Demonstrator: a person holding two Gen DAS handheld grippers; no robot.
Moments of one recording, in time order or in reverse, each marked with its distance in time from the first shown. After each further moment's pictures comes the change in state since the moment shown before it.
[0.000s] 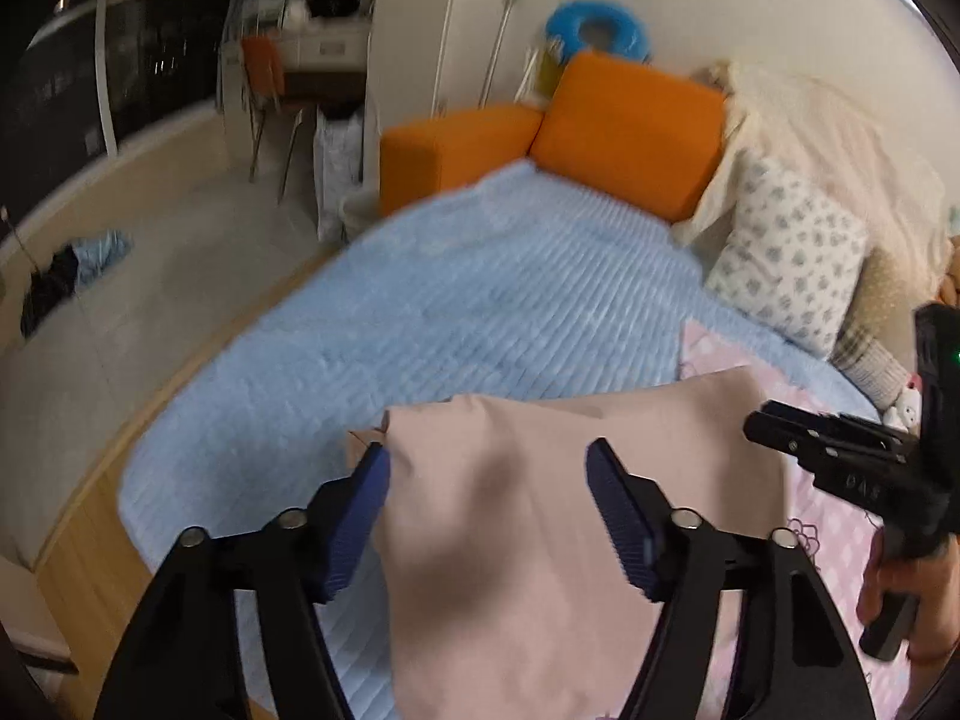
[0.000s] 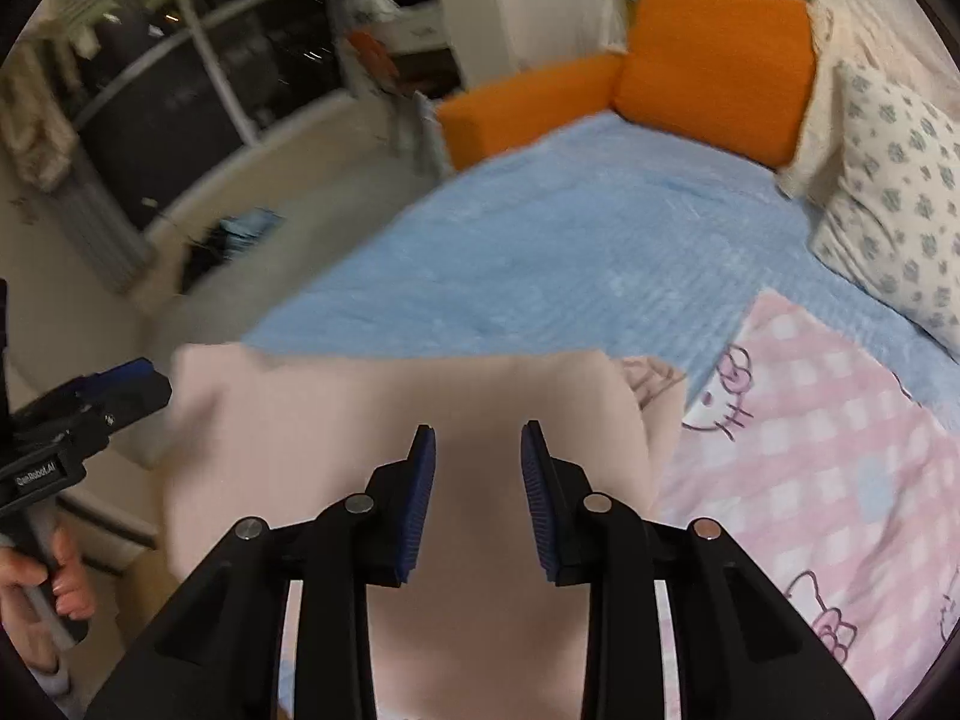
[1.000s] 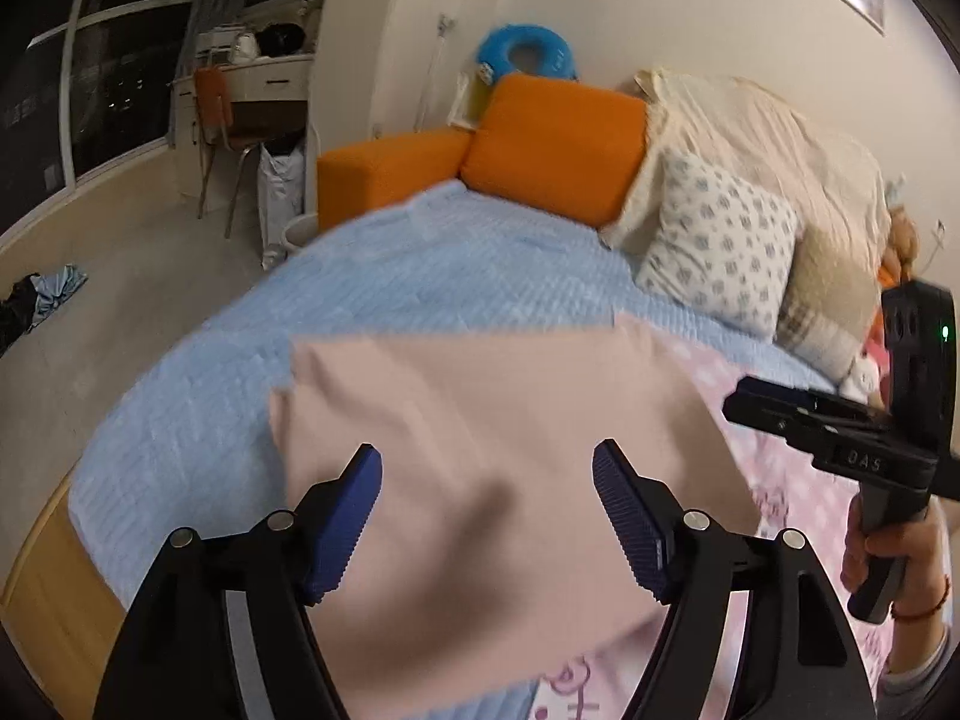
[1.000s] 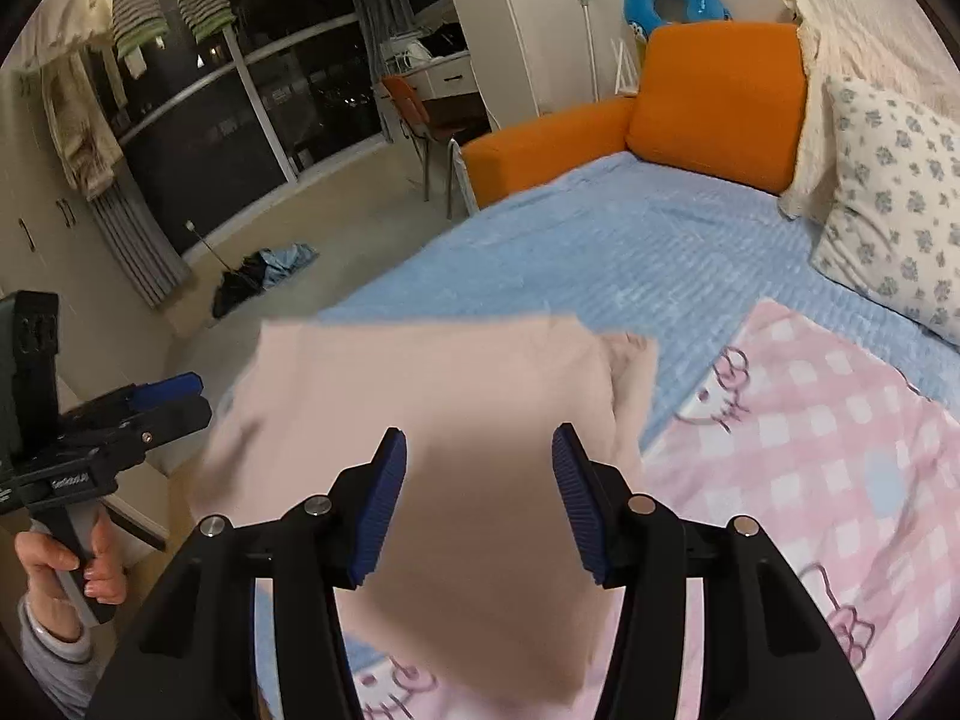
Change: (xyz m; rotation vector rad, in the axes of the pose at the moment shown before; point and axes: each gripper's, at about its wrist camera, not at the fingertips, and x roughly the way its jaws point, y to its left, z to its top) left arm -0.014 -0.032 -0.083 0.117 -0.121 -0.129; right arm -0.040 -0.022 -0.073 -0.054 -0.161 0.093
